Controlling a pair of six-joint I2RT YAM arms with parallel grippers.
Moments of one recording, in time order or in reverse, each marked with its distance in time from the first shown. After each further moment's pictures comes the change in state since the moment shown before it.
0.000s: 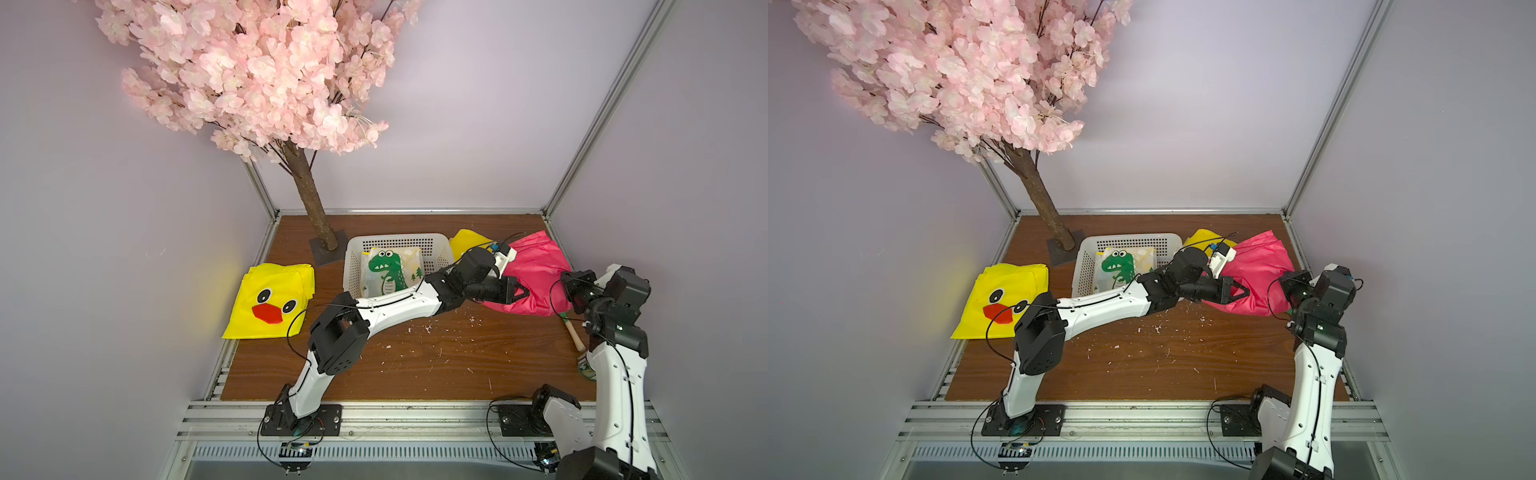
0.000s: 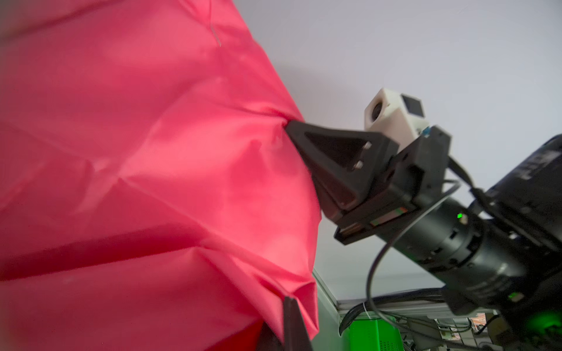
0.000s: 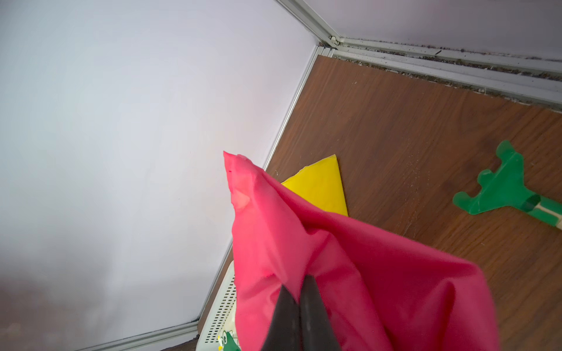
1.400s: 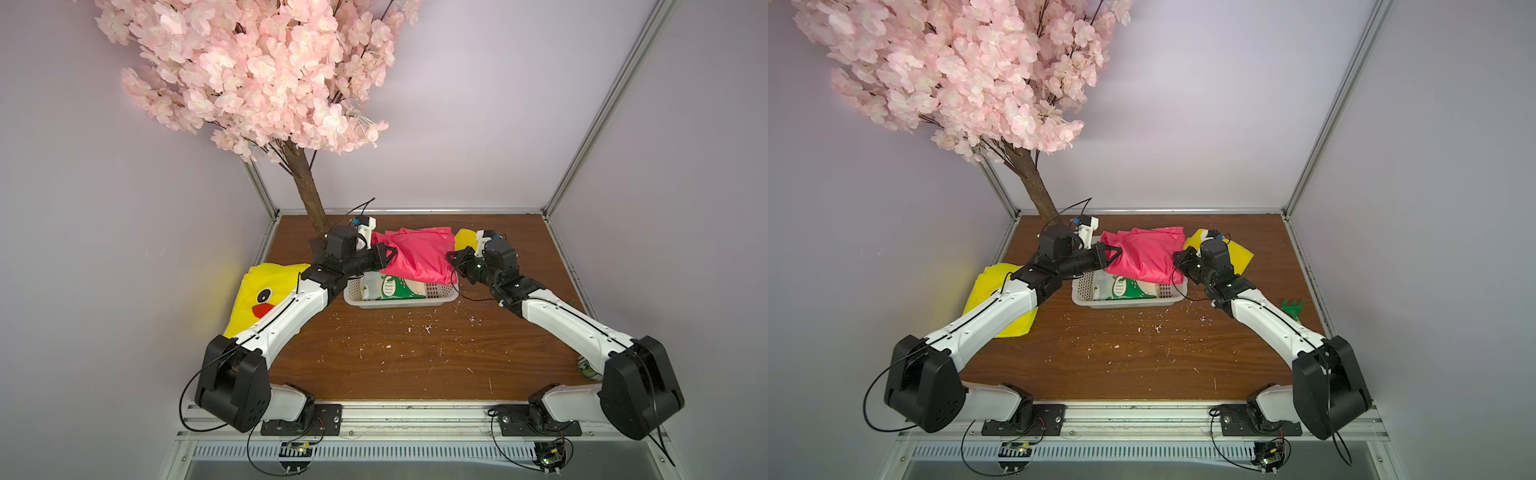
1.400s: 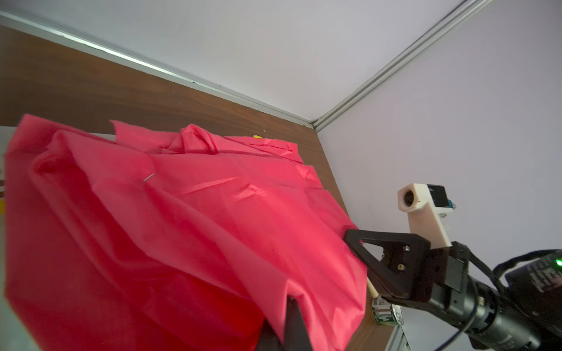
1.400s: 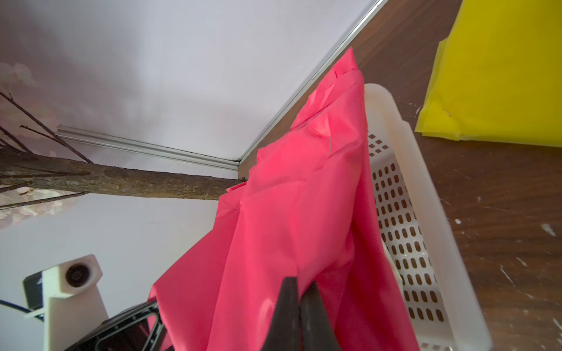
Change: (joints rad) left arm 0.655 -0.680 -0.743 -0.076 0.002 0.177; right arm 0.915 0.547 0.132 0.483 0.215 0.153
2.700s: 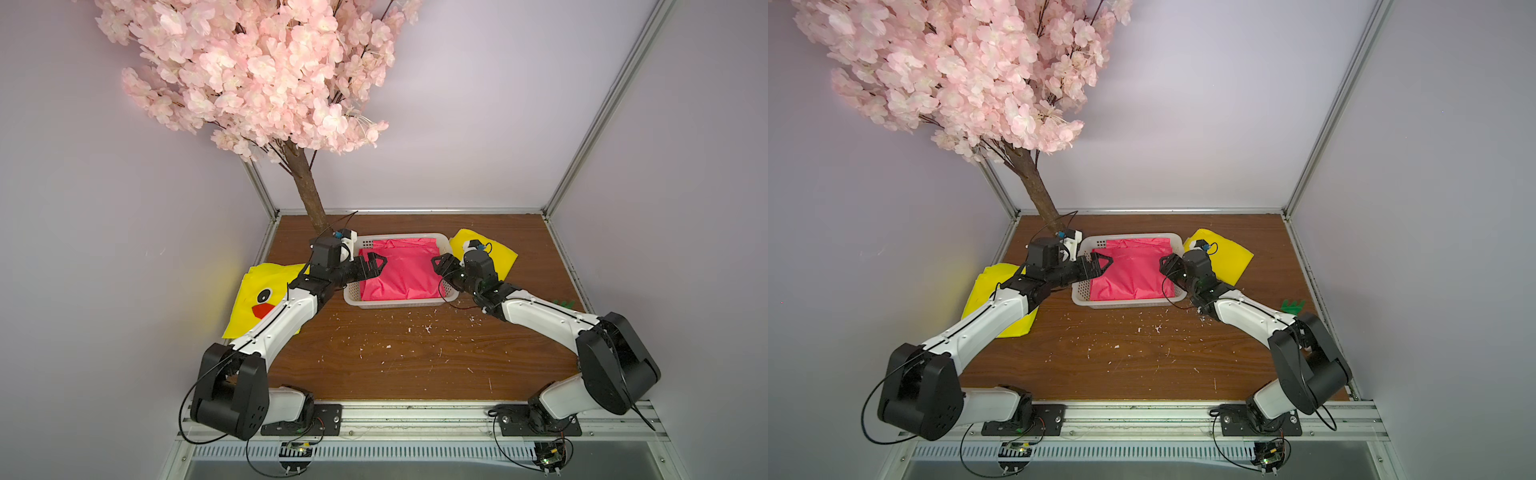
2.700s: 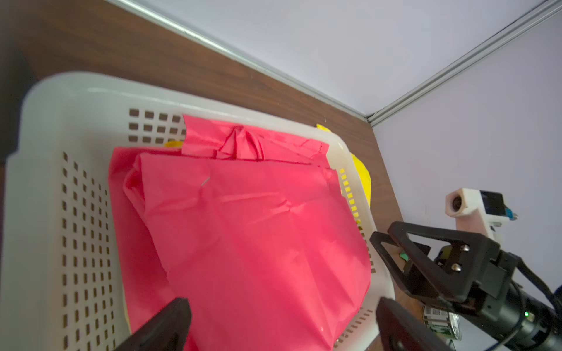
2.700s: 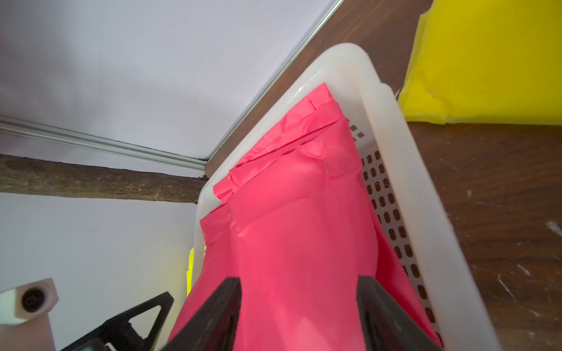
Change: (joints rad) left arm 0.114 -0.054 -0.101 -0.056 -0.050 0.101; right arm 0.089 0.105 -0.044 0.098 0.145 -0.029
